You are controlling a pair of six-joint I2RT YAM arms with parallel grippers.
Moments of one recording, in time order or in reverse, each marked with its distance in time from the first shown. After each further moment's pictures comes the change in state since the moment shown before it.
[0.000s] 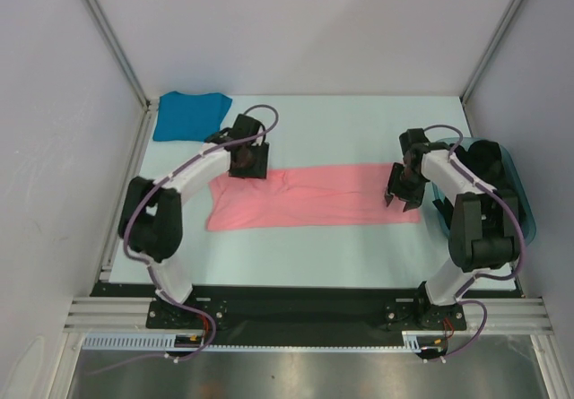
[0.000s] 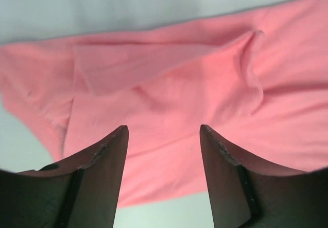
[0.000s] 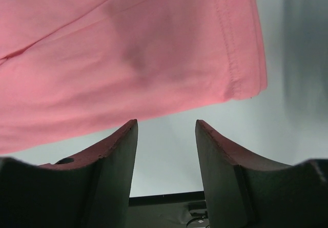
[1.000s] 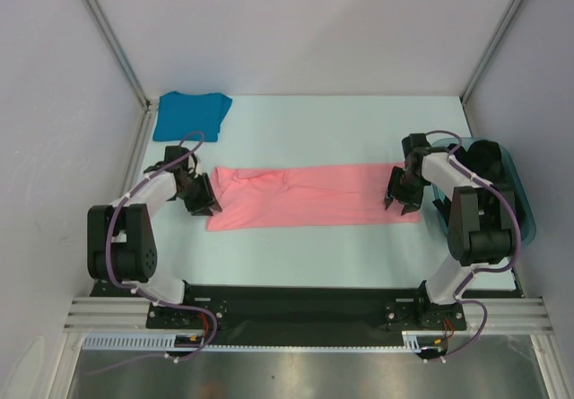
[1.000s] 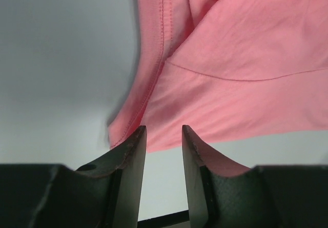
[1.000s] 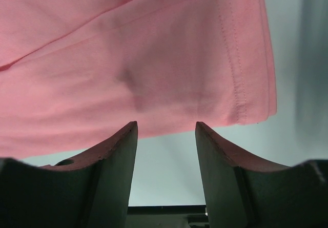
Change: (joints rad) left arm 0.459 -0.293 -0.461 -0.006 0.364 -0.046; right arm -0.048 0.063 -0.041 0.082 -0.067 -0.036
